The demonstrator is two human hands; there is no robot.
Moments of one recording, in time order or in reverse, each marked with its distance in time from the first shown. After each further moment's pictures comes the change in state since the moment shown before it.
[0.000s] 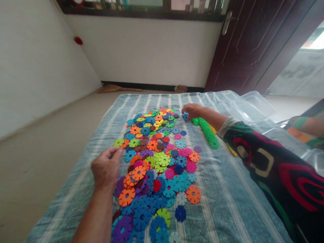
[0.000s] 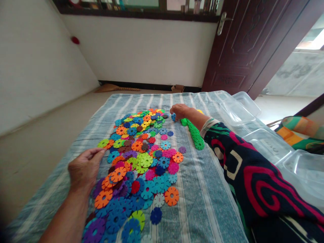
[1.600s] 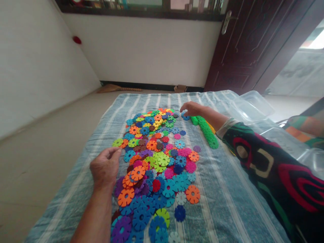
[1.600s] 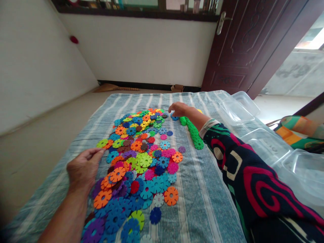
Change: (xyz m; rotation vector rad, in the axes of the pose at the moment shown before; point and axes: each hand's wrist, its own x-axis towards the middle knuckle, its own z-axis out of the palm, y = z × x) left_hand 0.001 0.002 0.001 0.028 0.006 -0.022; right_hand 0.009 0.015 0.008 0.184 0.090 0.017
